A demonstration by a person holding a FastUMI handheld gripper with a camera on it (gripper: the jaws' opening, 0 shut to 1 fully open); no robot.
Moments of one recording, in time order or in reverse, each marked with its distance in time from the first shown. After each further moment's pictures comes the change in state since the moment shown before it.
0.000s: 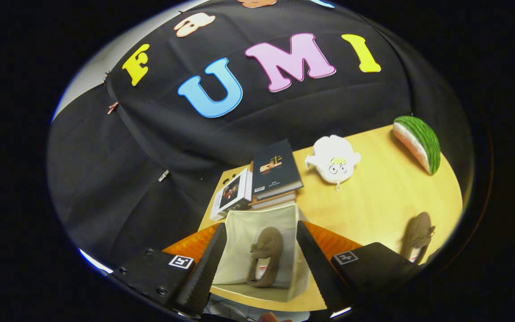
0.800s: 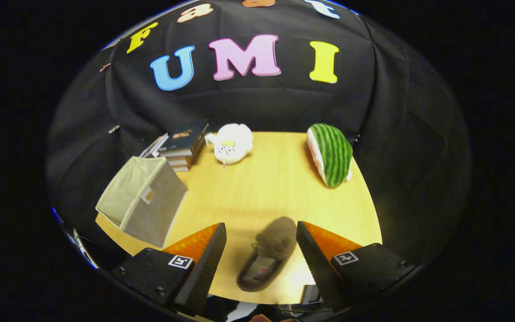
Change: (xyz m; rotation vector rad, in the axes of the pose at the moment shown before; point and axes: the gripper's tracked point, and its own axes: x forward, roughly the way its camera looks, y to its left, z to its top) arm -0.105 -0.297 -0.074 -0.242 0.164 -0.273
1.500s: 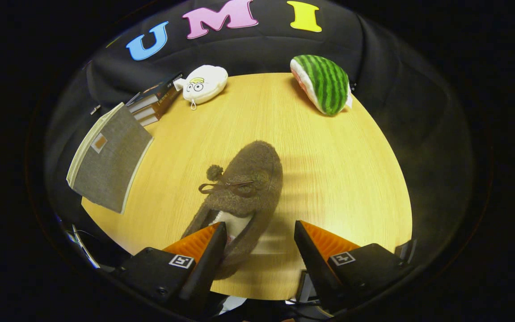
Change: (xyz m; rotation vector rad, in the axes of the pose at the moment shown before) arm 0.086 -0.039 -0.123 0.064 0.210 -0.045
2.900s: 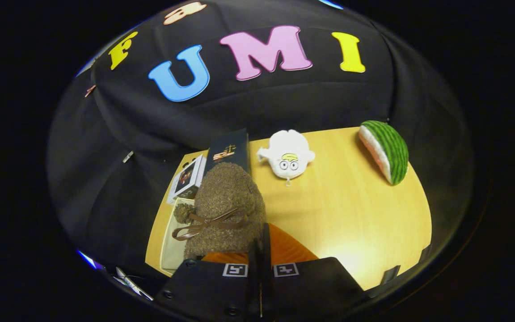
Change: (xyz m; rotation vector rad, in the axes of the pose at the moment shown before) arm -0.096 0.322 0.206 0.116 -0.146 0.182
